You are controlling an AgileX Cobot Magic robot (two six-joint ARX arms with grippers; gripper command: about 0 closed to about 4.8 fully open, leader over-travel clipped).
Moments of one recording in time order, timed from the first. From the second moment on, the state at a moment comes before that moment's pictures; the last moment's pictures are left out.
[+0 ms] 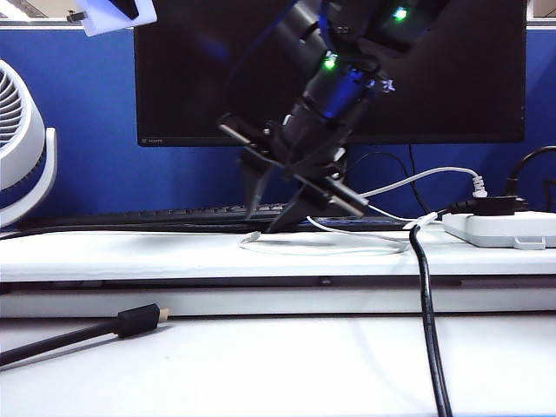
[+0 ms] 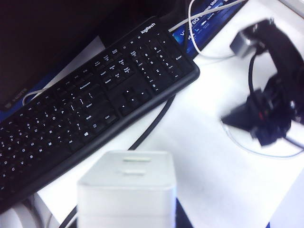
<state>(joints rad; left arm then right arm) -0.30 1.45 1.69 -0.96 0.22 0.52 0.66 1.84 1.26 -0.13 -0.01 0.86</state>
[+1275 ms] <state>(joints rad) -0.30 1.45 1.69 -0.97 0.22 0.50 0.67 1.94 1.68 -0.65 0.04 0.98</state>
